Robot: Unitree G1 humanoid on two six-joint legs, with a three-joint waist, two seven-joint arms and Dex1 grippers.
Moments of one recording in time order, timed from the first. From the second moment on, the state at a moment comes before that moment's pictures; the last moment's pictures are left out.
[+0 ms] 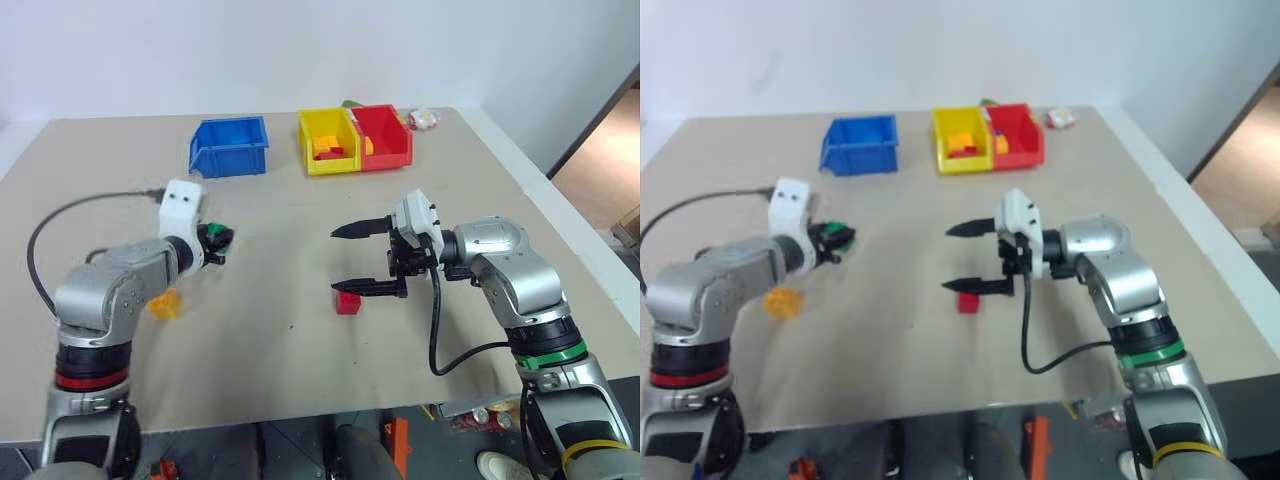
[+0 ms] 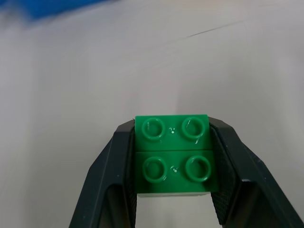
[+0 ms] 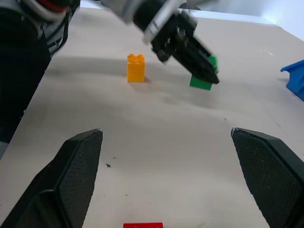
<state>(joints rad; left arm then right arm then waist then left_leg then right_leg) -0.60 0.57 0.05 -0.35 -0.51 1.18 -0.30 -0.68 -0.60 0.15 -0.01 0.40 0.32 1.29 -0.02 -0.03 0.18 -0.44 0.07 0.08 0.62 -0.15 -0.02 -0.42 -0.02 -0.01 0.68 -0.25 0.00</state>
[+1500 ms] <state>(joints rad) -0.56 0.55 -0.31 -0.01 -0.22 0.31 -1.18 -0.61 -0.67 0.14 -0.03 0.43 0.35 1.26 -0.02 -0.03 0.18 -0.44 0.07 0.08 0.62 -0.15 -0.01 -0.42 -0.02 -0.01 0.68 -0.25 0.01</state>
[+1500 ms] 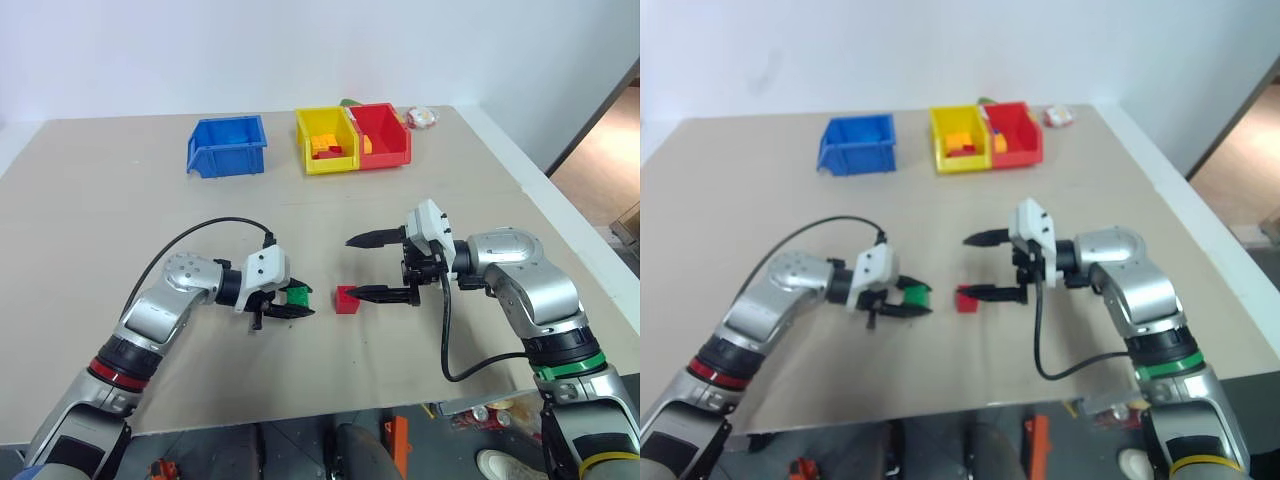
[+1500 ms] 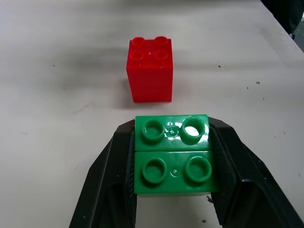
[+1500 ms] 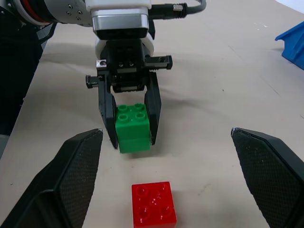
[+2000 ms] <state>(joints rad) -0.56 0.54 -0.33 0.00 -0.18 0.31 -1.19 -0.60 -0.68 0.14 -0.03 0.43 0.35 1.26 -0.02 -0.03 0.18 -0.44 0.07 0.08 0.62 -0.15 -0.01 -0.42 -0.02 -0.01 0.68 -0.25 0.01</state>
